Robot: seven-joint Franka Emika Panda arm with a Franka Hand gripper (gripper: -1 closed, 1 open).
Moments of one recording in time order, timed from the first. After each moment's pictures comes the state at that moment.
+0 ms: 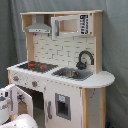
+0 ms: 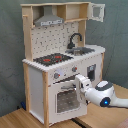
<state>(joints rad) -0.66 -1.48 1.70 -2.36 -0.28 2.84 1.02</state>
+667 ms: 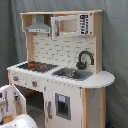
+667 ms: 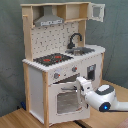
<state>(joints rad) -0.63 -1.46 1.72 -2.30 -0.27 2.65 1.02</state>
